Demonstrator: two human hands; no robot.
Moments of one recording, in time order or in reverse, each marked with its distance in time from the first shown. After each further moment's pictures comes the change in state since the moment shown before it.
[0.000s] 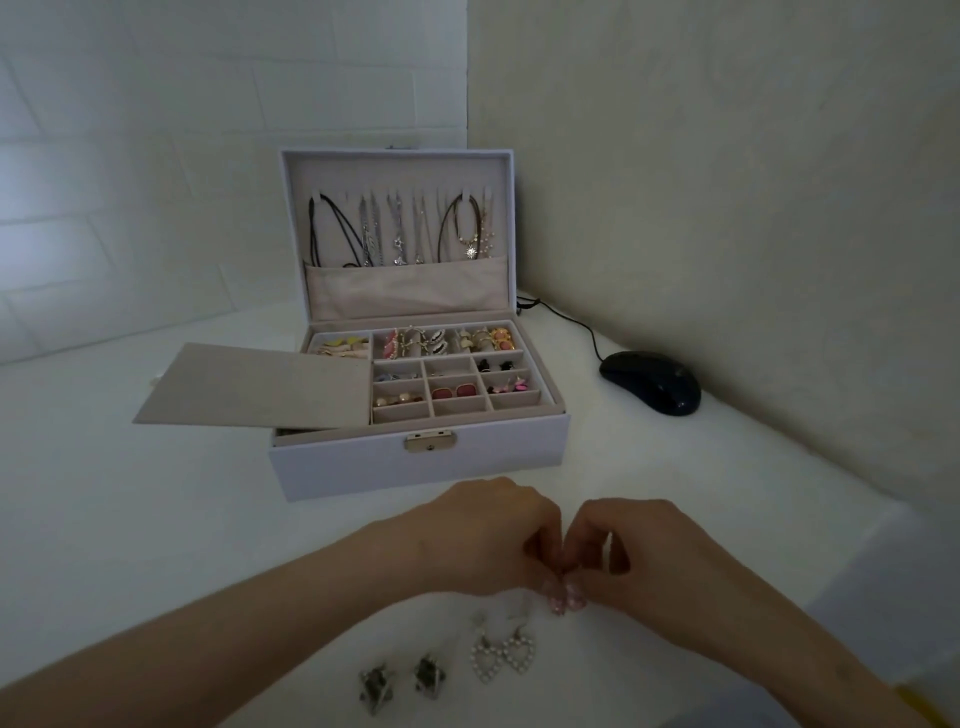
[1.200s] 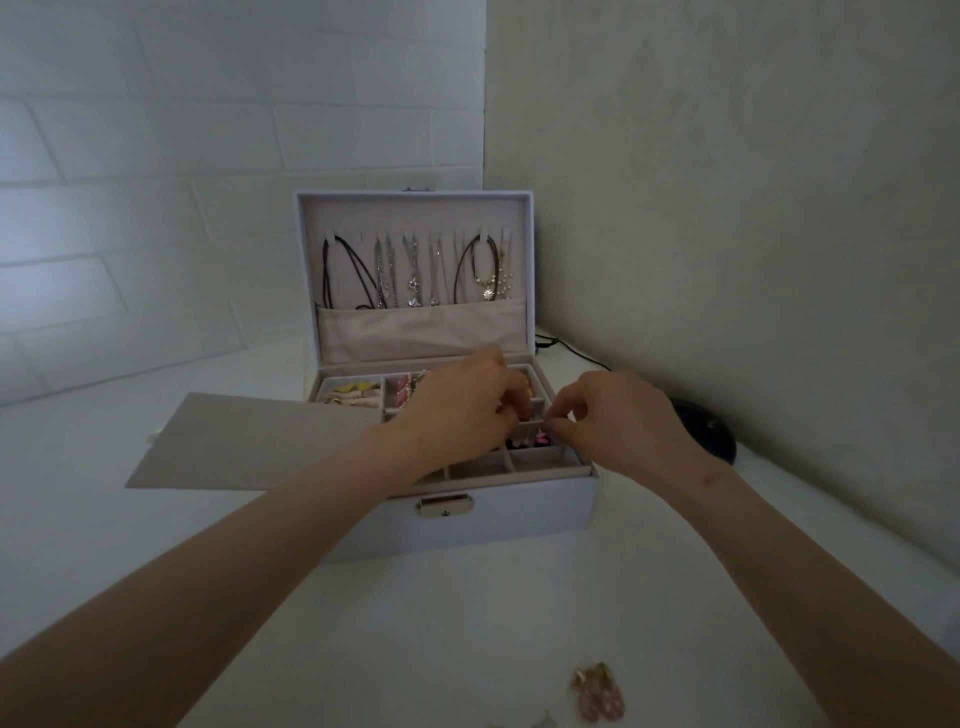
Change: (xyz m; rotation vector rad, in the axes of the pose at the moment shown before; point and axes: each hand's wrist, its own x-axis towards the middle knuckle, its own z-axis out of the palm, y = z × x) left_hand 0.056 -0.067 -0.077 0.179 0.539 -0.105; right_hand 0.141 0.004 -0.043 -0.266 0.387 -0.025
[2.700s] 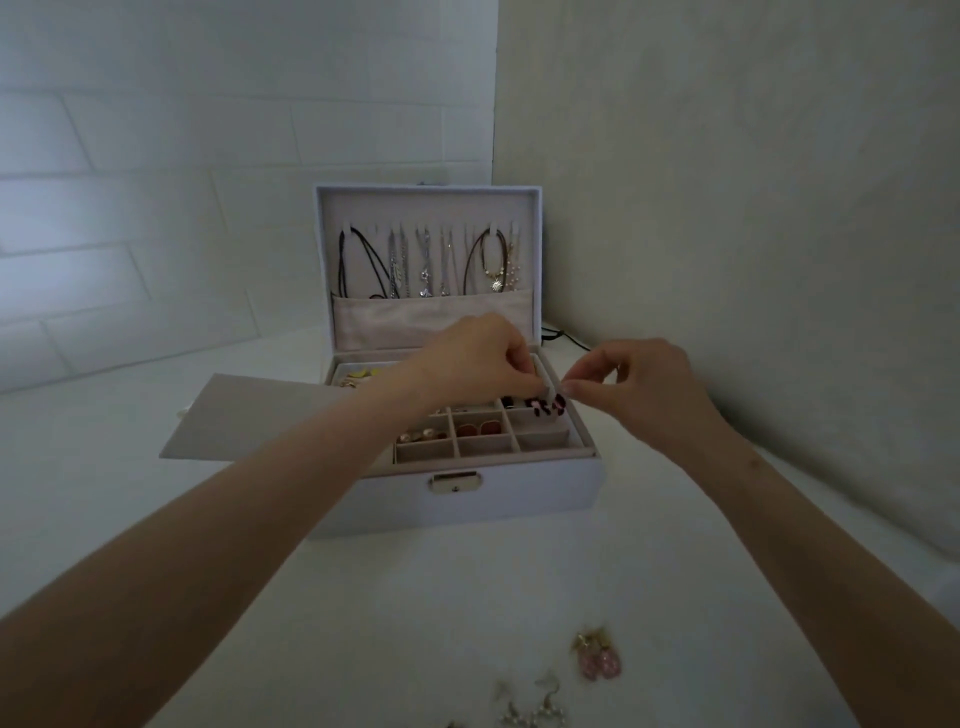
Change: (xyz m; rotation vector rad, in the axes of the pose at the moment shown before) left_hand 0.003 0.010 -0.031 -0.251 -0.092 -0.141; right_hand -0.017 -0.003 -0.027 0.419 0.123 0.045
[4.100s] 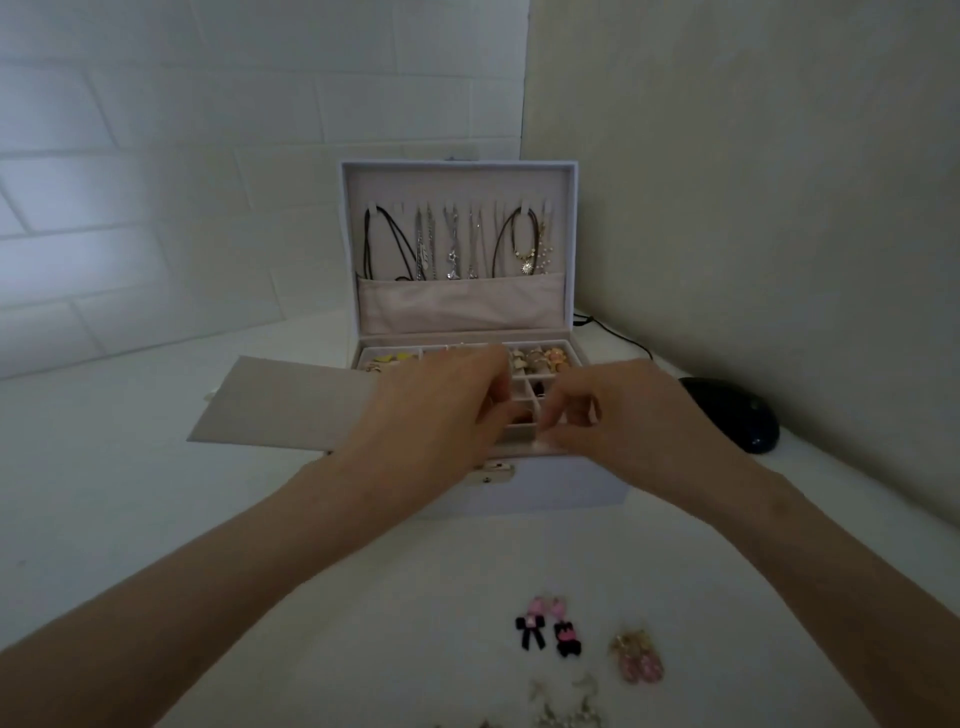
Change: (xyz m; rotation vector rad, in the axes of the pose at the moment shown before) left_hand -0.076 -0.014 0.003 0.288 0.319 0.077; right_hand -0.021 -0.037 0.017 -0.196 -0.260 -0.216
